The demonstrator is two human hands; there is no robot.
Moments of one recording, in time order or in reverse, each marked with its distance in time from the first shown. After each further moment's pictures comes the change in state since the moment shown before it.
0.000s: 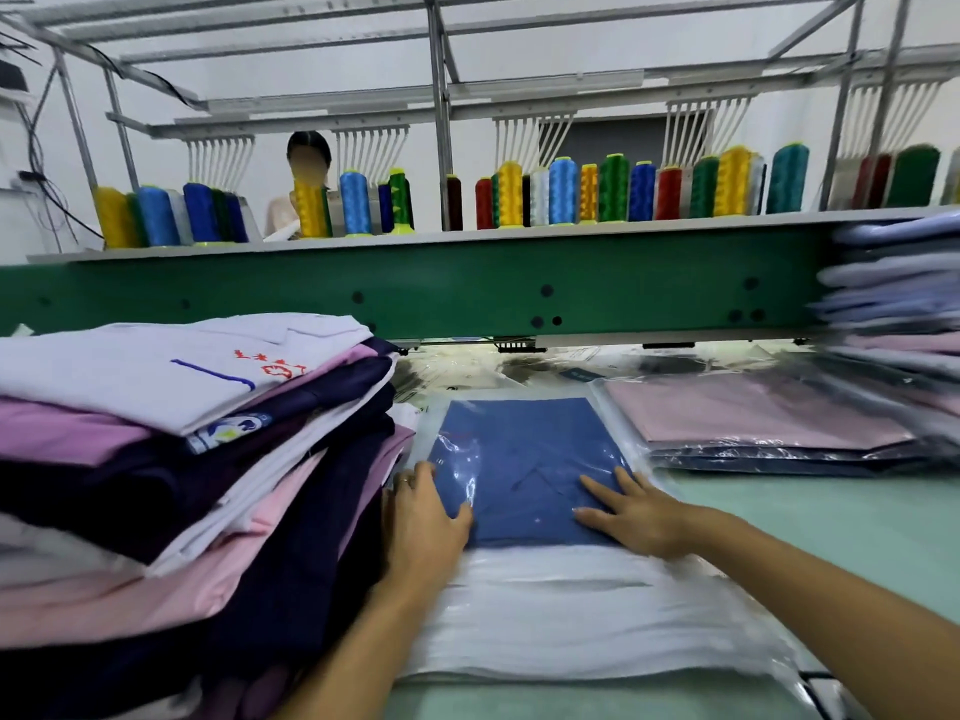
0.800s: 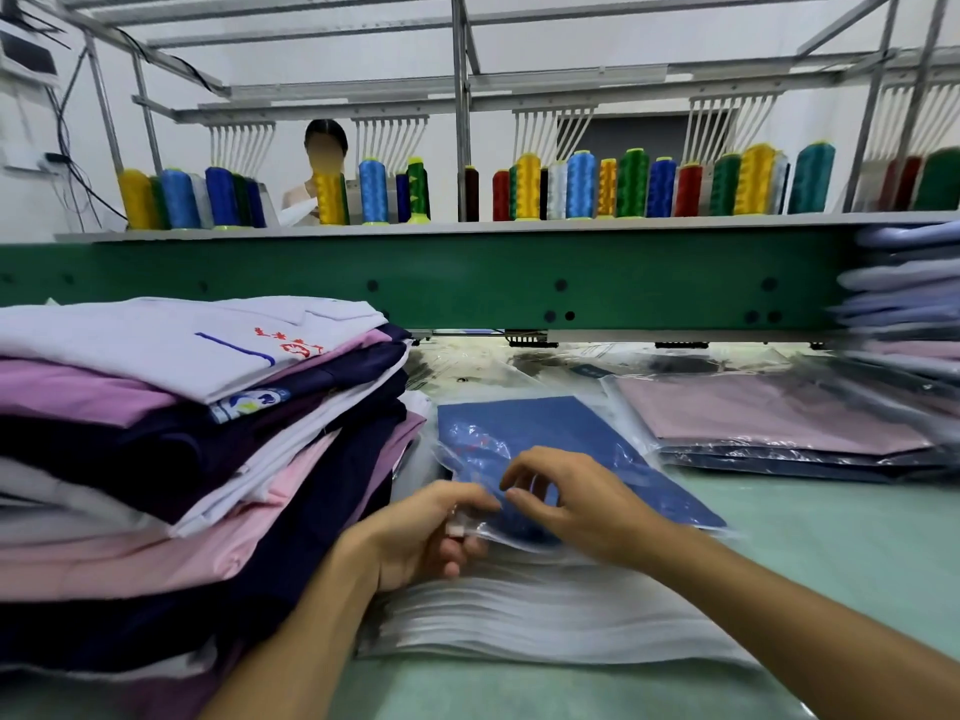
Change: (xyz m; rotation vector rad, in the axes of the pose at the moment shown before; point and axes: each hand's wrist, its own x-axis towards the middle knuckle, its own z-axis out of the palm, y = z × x) left_hand -0.009 0.014 -0.067 -0.916 -0.944 -0.504; right_hand -0.051 -0.090 -0.023 0.415 0.589 -0.527
